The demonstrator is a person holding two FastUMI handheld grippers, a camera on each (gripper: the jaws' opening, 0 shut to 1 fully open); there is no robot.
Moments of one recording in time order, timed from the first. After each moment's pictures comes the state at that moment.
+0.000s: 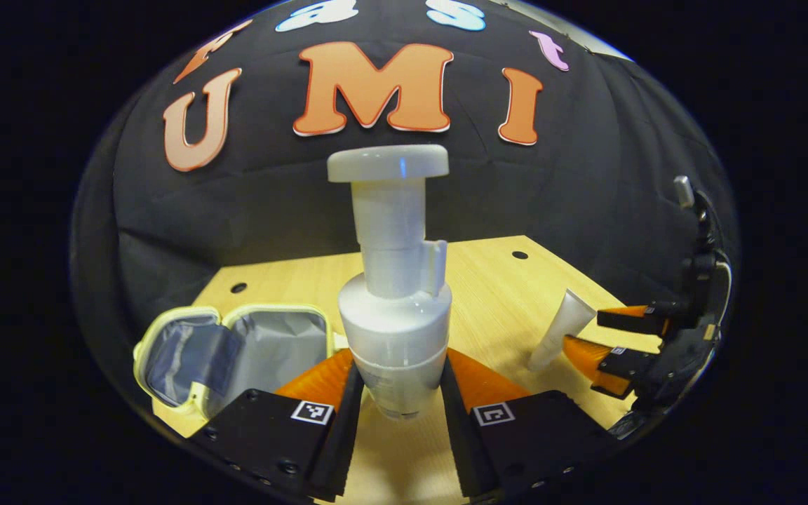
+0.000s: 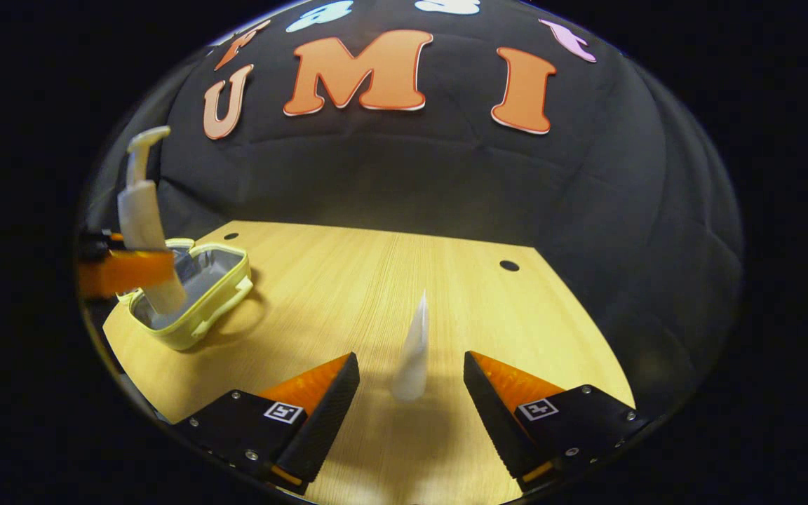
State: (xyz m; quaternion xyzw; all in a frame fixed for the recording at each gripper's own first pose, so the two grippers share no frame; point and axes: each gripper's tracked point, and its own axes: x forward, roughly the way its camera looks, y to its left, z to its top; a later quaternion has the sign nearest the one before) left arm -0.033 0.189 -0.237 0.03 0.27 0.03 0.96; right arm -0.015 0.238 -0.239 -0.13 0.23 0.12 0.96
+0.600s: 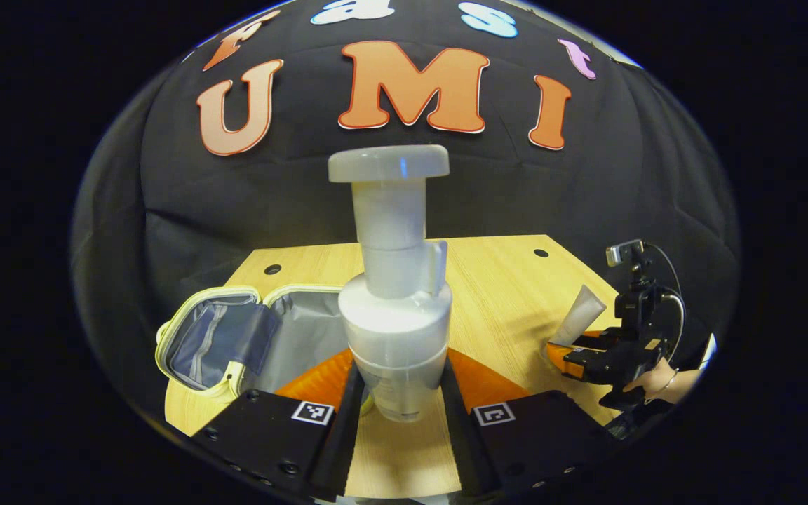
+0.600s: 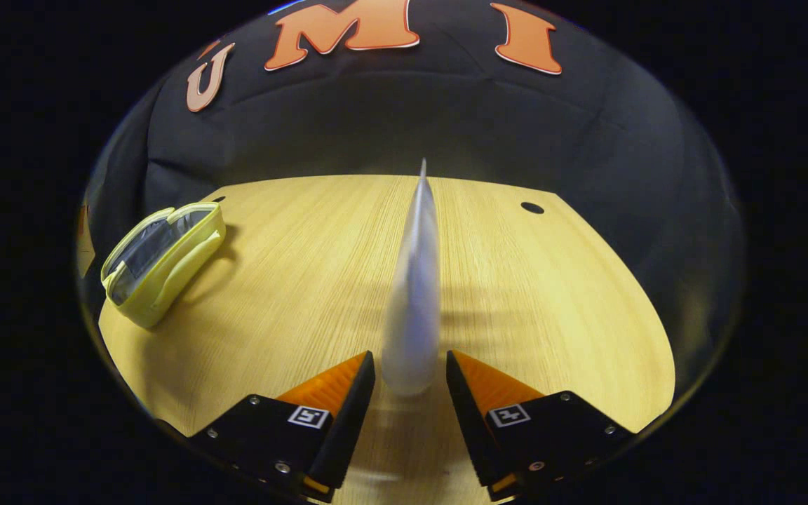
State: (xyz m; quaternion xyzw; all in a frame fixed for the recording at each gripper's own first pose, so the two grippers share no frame) left arm -0.078 0.222 -0.229 -0.01 0.29 0.07 0.95; right arm 0.016 0.227 -0.323 -0.12 0.31 0.12 0.93
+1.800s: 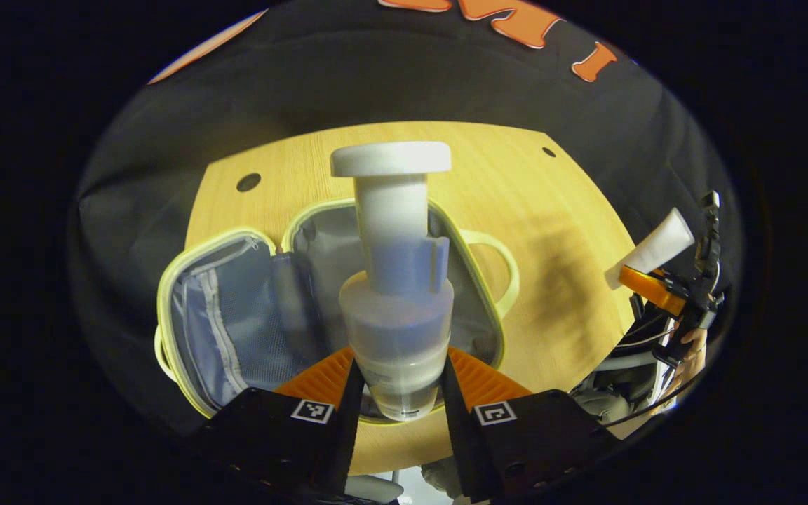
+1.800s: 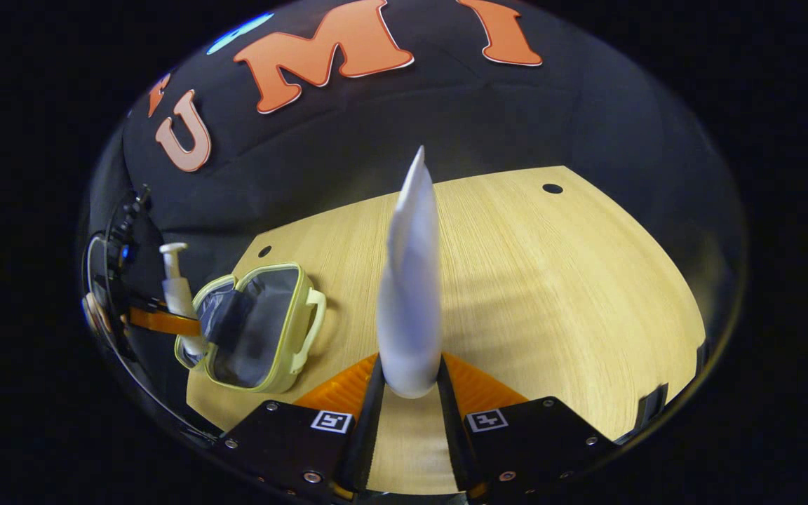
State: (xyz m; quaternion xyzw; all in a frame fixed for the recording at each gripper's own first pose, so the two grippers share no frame) left arm -0.038 0.403 -0.306 -0.04 0.58 -0.07 0.81; right arm -0.059 0.346 -0.228 0.03 0.37 0.12 0.92
